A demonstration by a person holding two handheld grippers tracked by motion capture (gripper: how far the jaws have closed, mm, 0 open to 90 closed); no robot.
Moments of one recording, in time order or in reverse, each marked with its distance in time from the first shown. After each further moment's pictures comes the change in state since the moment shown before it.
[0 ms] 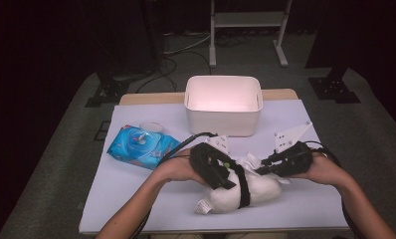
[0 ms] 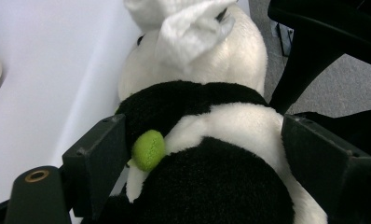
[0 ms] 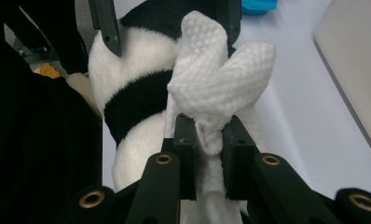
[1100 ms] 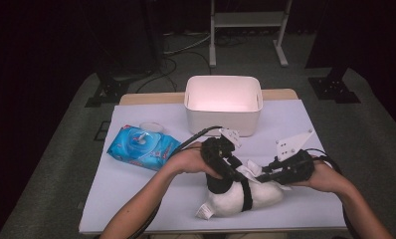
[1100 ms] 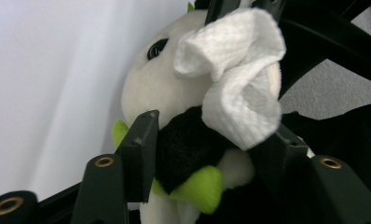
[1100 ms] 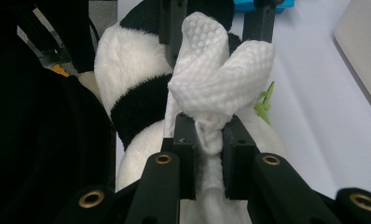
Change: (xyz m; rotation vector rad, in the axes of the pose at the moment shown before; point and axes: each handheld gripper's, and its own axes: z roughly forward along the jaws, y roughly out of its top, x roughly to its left) left arm 0.020 0.022 0.018 0.060 -0.098 -0.031; right arm 0.011 -0.013 0.005 -0.022 0.029 -0.009
